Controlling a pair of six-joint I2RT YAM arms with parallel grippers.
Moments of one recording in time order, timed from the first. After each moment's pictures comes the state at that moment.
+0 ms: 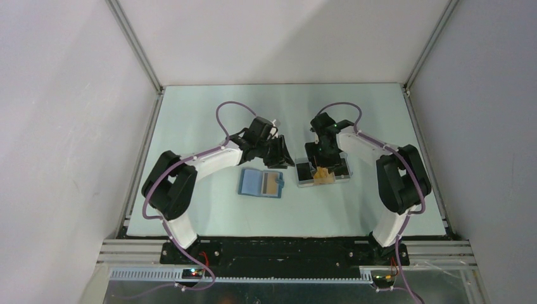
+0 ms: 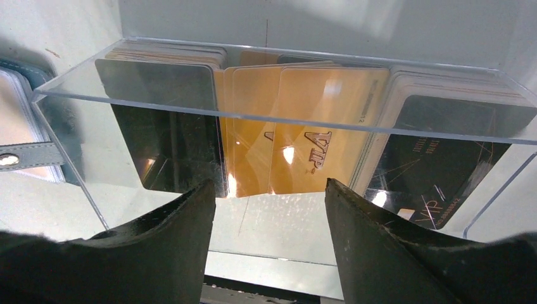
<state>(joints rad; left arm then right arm) -0.66 1.74 1.14 -0.24 0.37 -0.78 0.48 1.78 1.26 -0.82 -0.04 0.28</state>
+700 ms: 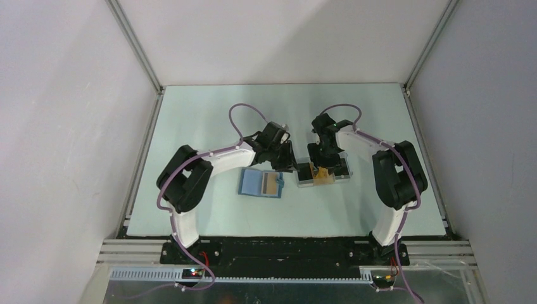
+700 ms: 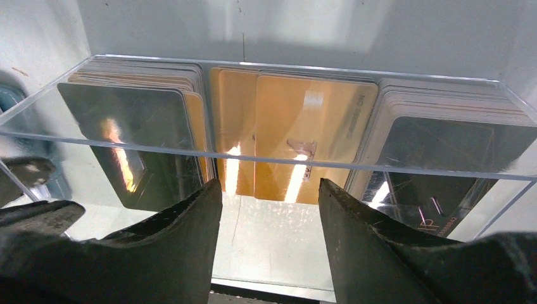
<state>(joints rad) -0.73 1.86 1.21 -0.24 0.28 -0.80 0.45 1.82 1.26 -0.81 -0.06 0.28</state>
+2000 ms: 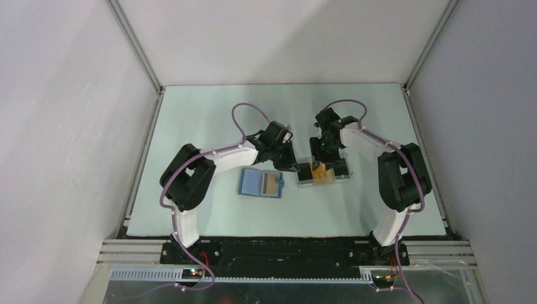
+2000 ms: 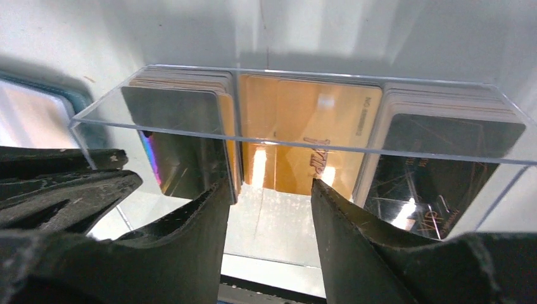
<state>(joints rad) -0.73 1.90 1.25 -0.26 0.27 -0.81 0.42 1.79 1.29 -0.81 -0.14 0.32</state>
